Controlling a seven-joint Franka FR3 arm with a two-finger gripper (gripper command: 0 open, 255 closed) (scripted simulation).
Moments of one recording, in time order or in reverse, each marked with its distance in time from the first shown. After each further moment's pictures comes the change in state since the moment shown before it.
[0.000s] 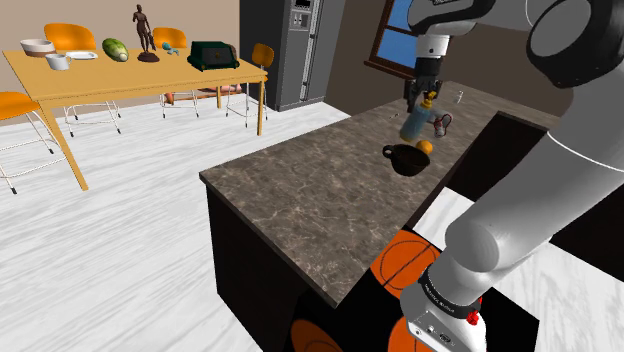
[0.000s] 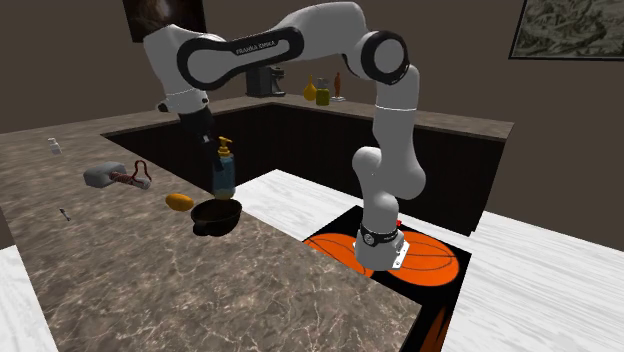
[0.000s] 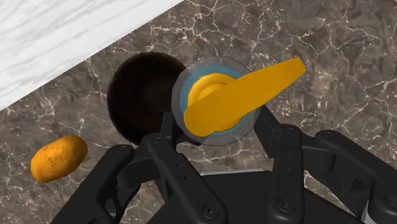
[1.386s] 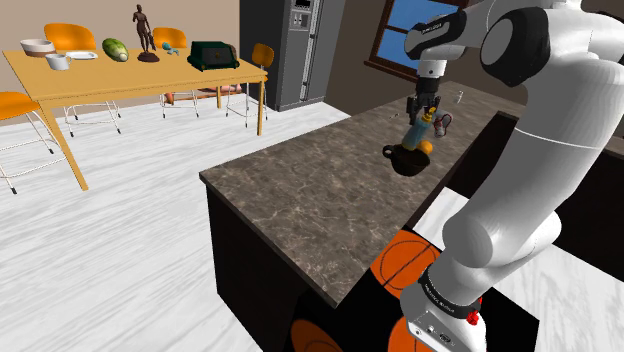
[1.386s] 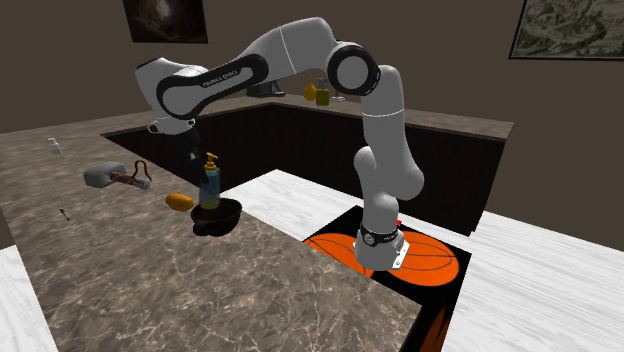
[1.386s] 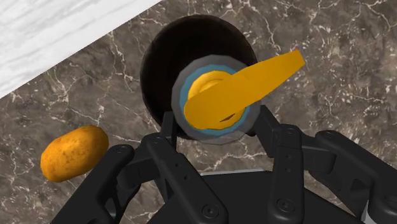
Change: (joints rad) arm -0.087 0.233 -0.066 0.093 0.063 0.141 -0.154
